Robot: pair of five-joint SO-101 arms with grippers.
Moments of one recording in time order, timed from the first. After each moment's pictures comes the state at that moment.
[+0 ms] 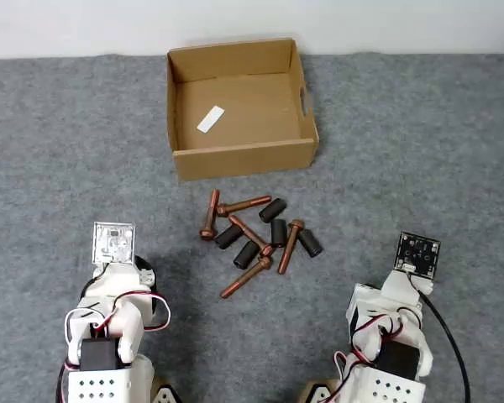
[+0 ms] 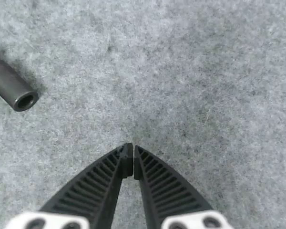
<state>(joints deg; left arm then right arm) -7.0 -96.7 97.1 57.8 3.5 13.9 -101.9 95.5 68.7 -1.1</state>
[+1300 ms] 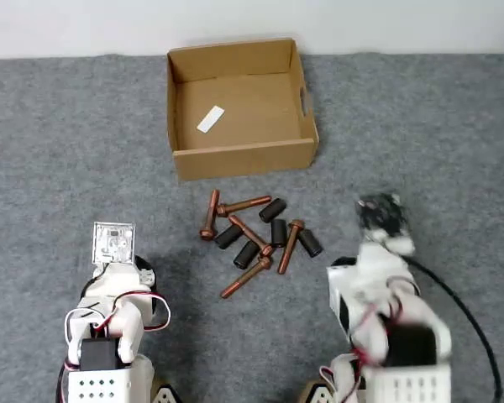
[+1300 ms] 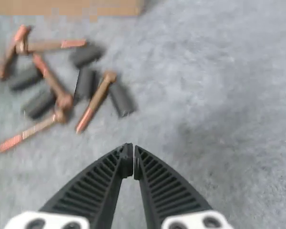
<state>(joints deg) -7.0 -96.7 97.1 57.8 3.5 -6.9 -73.3 56.5 79.6 6.3</state>
